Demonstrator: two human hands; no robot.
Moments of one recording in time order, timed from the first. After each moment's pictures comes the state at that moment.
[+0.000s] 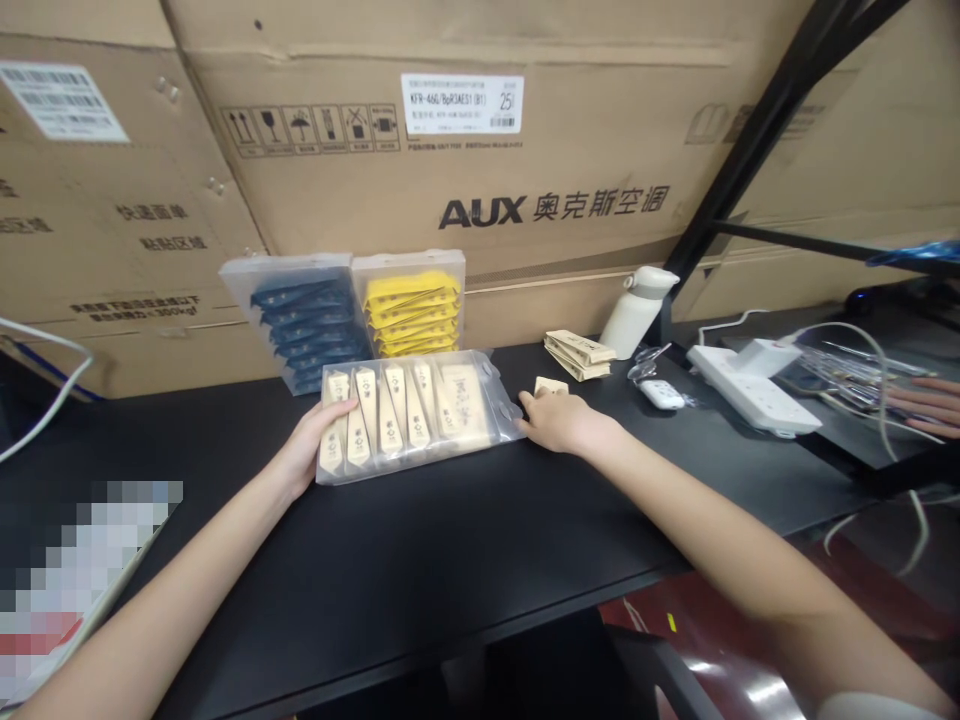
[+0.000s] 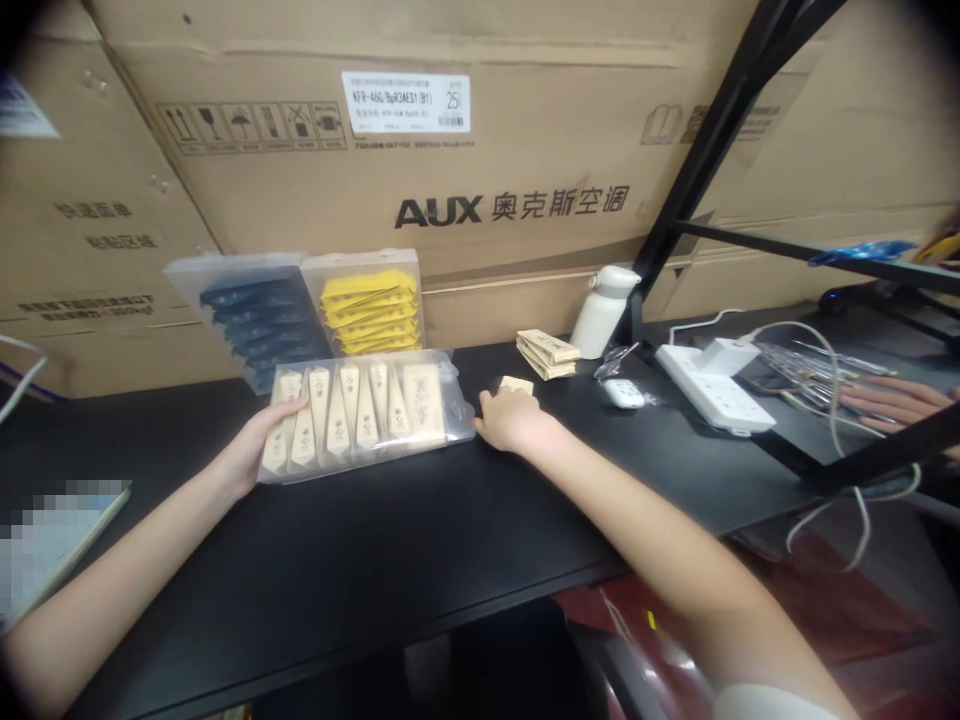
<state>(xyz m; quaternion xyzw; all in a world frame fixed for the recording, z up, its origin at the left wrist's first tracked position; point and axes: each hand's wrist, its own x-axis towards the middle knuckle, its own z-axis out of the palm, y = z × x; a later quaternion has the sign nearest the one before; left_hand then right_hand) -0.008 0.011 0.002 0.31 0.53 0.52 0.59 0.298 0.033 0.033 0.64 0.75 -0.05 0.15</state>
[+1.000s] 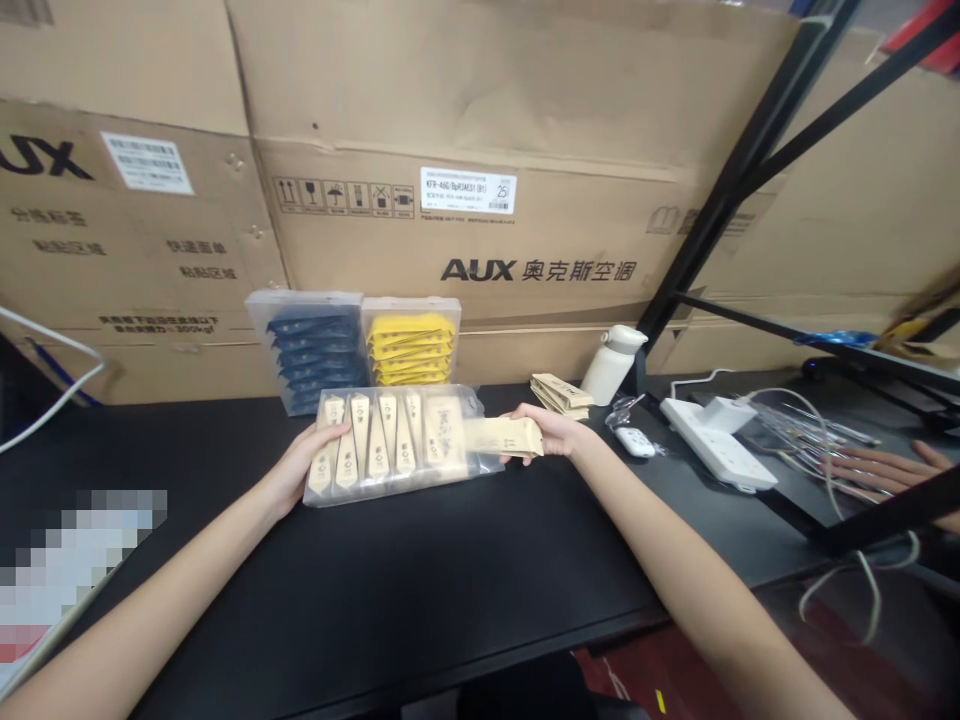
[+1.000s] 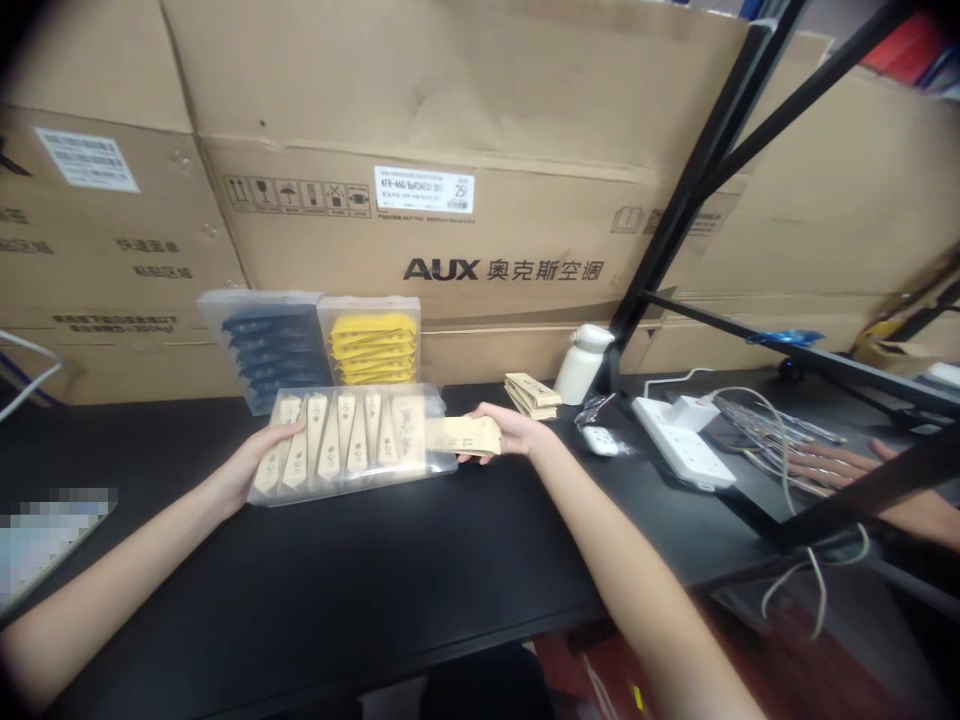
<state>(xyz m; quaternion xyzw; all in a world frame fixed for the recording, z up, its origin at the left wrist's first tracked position) -0.009 0.015 -0.008 0.34 0.52 0.53 0.58 0.362 0.111 -0.002 0.40 0.47 -0.77 -0.15</state>
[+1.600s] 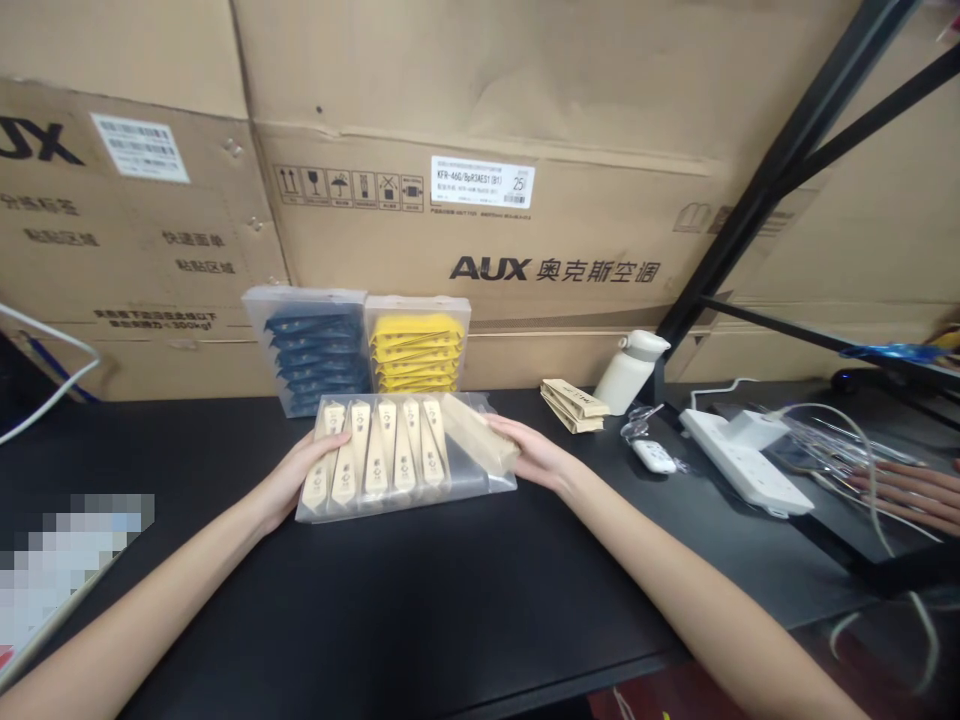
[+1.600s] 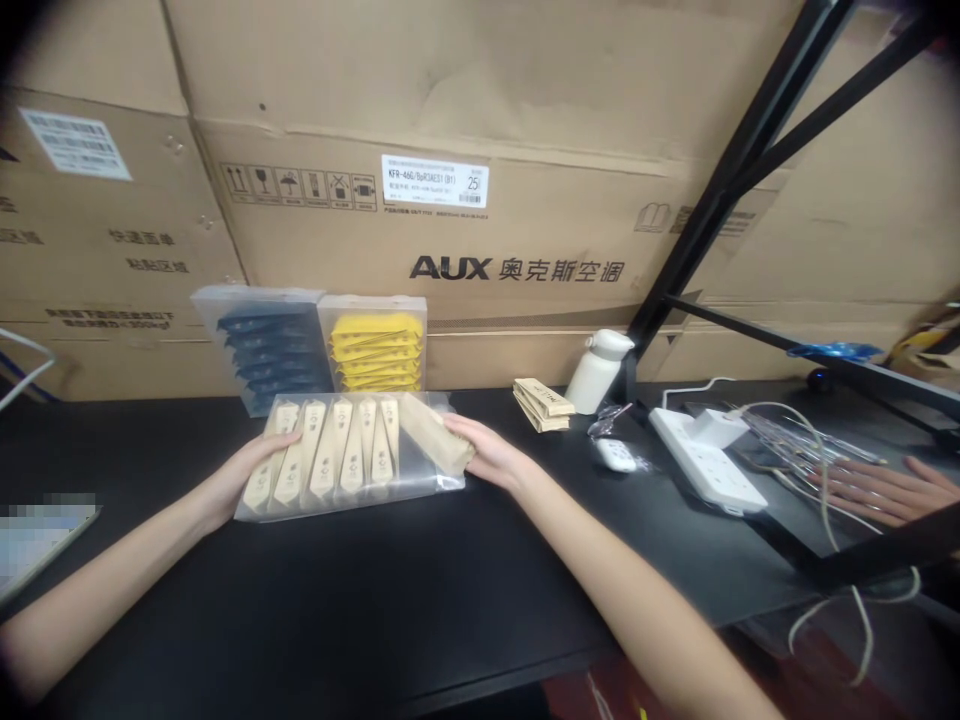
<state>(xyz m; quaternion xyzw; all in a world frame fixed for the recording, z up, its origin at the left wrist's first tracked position) -0.008 0.009 -0.004 0.35 0.53 0.50 0.59 0.307 0.076 -0.007 0.36 0.44 -0.74 -0.36</state>
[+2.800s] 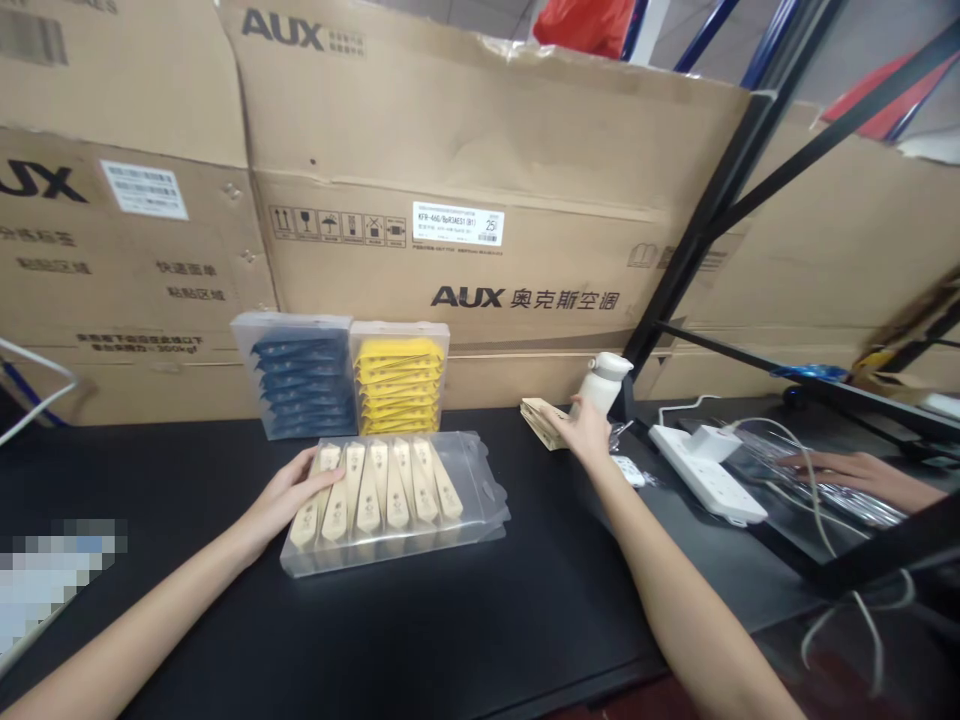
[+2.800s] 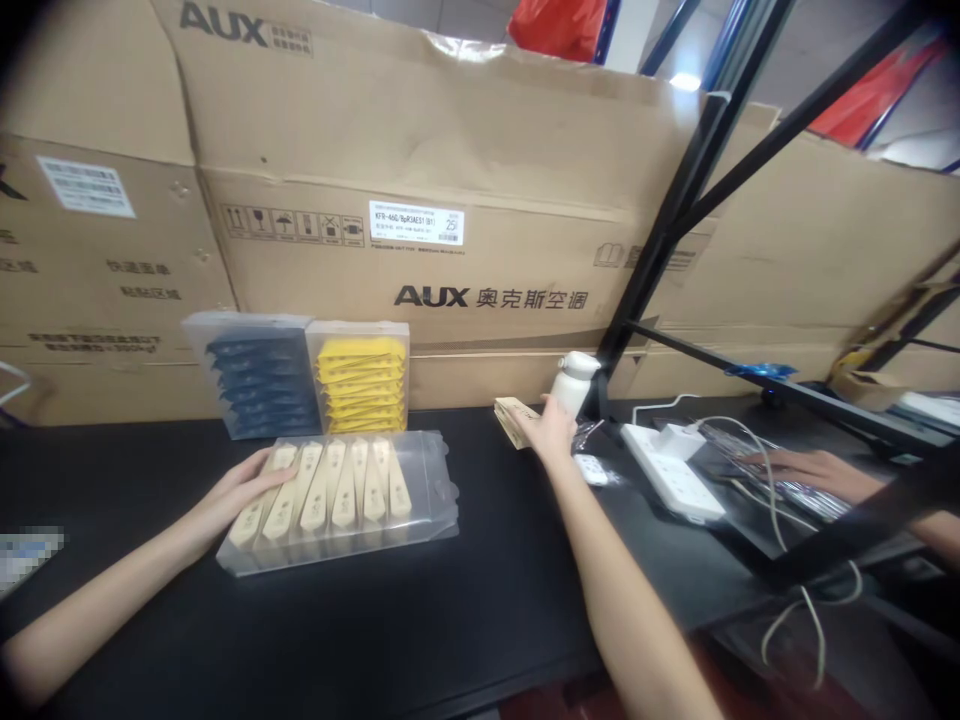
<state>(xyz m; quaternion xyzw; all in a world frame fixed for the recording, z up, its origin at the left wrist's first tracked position) -0.010 0.011 -0.016 0.46 0.59 0.48 0.45 0.434 0.131 -0.004 0.71 0.58 0.02 -0.40</state>
